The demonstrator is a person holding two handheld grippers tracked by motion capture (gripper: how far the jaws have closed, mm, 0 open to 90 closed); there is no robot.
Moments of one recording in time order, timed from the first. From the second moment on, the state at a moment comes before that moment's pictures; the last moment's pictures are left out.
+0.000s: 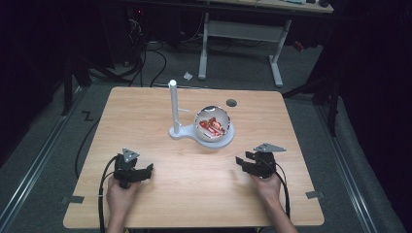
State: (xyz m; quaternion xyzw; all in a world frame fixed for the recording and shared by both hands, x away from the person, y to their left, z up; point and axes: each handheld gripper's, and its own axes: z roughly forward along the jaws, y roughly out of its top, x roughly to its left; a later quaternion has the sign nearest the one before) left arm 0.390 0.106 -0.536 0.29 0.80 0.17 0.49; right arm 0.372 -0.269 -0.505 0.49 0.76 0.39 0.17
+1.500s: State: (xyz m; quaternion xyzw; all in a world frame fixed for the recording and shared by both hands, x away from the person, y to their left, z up) left arm 0.389 0.105 -0.536 0.29 0.81 0.17 0.49; right arm 0.381 -0.265 -0.531 0.48 0.78 0.33 0.22
